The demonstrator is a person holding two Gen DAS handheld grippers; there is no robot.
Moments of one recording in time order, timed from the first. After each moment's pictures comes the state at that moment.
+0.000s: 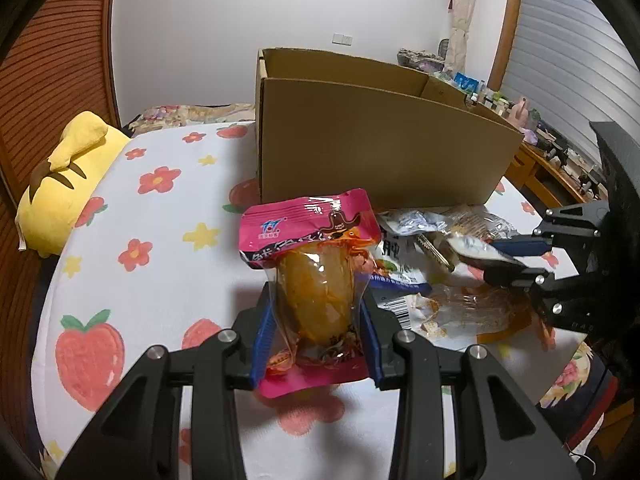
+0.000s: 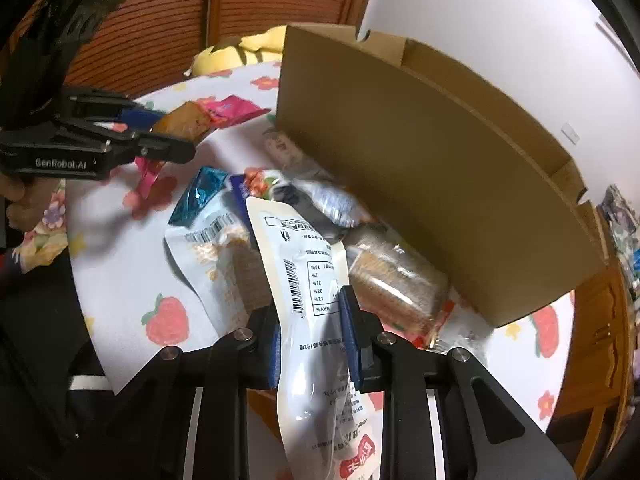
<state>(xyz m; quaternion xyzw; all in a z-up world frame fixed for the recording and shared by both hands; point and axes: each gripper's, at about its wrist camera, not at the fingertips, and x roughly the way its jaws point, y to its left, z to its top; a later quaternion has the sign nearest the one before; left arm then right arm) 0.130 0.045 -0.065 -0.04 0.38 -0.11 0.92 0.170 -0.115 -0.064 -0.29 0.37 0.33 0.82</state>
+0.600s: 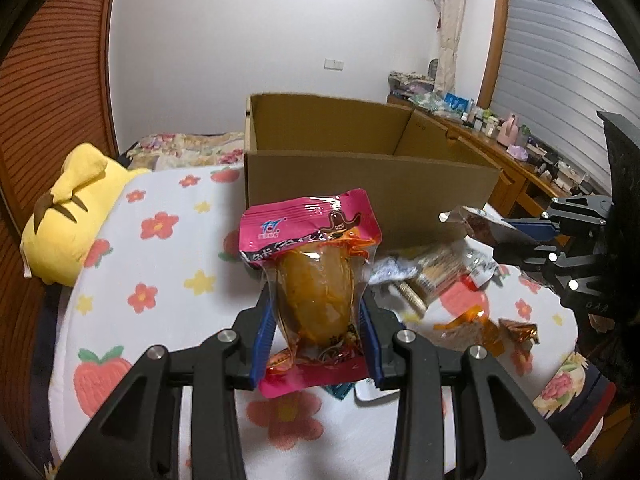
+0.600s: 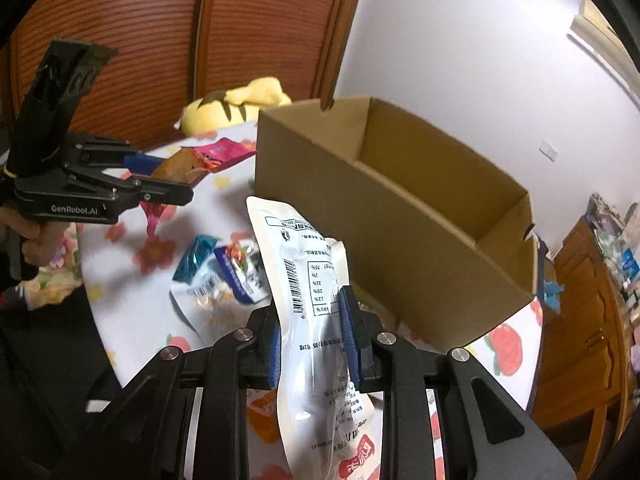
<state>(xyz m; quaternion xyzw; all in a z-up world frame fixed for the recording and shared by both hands) 0.126 0.037 -0.024 -0.04 0.33 -0.11 0.94 0.160 -0.139 -0.004 -0.25 0.31 0.33 0.86</state>
